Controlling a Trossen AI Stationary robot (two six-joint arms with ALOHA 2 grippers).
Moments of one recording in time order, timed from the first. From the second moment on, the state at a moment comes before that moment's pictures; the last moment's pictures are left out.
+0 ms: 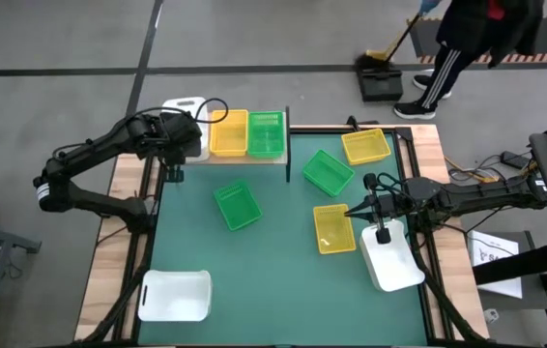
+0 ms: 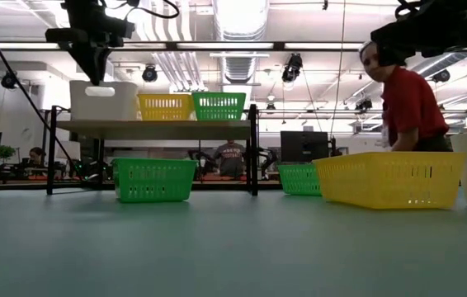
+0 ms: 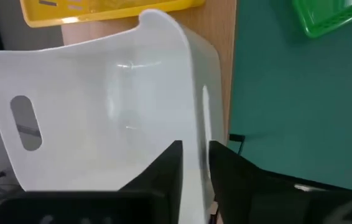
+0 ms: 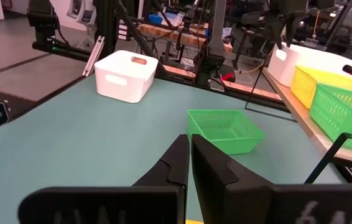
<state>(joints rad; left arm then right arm) 0.48 1.17 1.32 -1.40 -0.38 0.53 0.07 0.57 0.31 0.11 -0.11 -0.22</state>
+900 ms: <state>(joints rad) 0.40 1.20 1.40 -1.15 -0.36 0.11 0.07 0.57 0.31 0.11 -0.11 -0.21</state>
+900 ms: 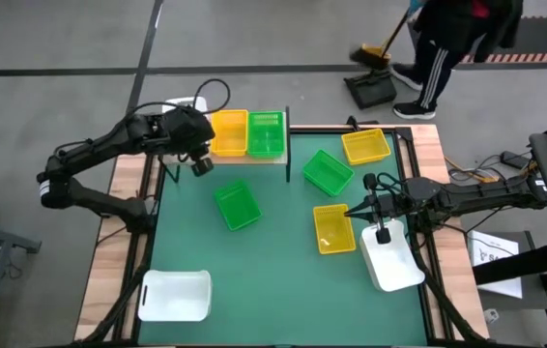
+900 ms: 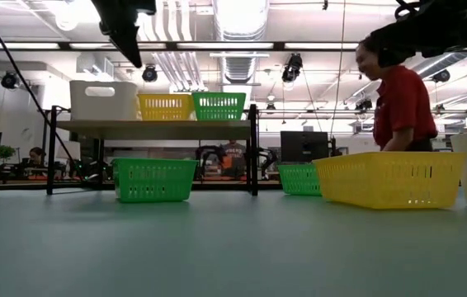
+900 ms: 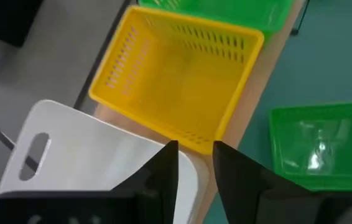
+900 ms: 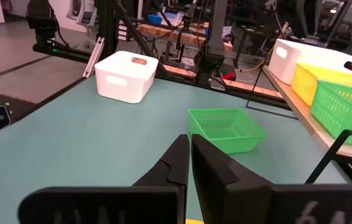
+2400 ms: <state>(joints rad) 0.49 1.25 1.40 -1.47 -0.37 0.08 0.07 0.57 0.31 0.08 -0.11 -0.19</state>
